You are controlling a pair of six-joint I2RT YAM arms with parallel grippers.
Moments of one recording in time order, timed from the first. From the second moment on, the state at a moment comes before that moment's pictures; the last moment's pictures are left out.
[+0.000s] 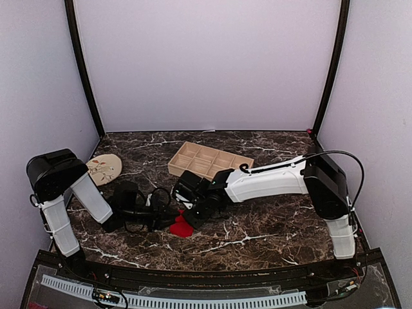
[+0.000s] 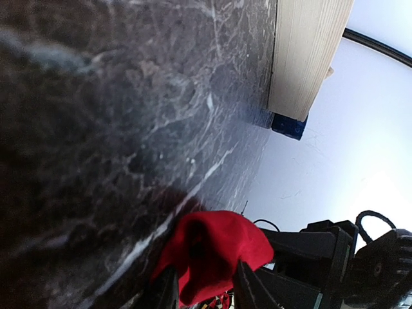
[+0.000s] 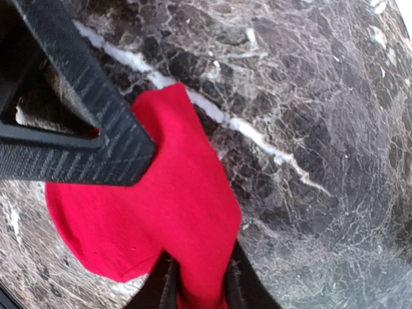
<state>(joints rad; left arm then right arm) -0.60 1.83 0.37 0.94 0.65 -1.44 1.17 2.15 1.60 -0.59 0.12 0.26</state>
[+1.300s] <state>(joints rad) -0.60 1.63 0.41 0.60 0.74 -1.62 1.20 2.15 1.50 -0.42 0.28 0.35</state>
